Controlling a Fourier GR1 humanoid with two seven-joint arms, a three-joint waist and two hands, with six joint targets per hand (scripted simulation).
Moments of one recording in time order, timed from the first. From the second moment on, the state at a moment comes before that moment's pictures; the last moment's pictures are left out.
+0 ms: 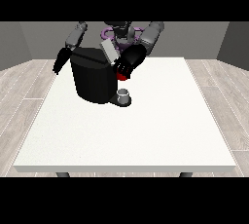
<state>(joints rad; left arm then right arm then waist) -1.29 0.54 0.09 -0.64 -0.89 -0.22 -0.29 -0.51 -0.10 -0.05 -1.30 0.19 -0.19 0.03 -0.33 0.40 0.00</state>
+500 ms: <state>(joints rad) -1.30 0.55 0.10 -0.62 -0.92 -0.20 -0.30 -0.50 -0.09 -0.05 -1.29 0.20 -0.20 0.03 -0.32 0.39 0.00</state>
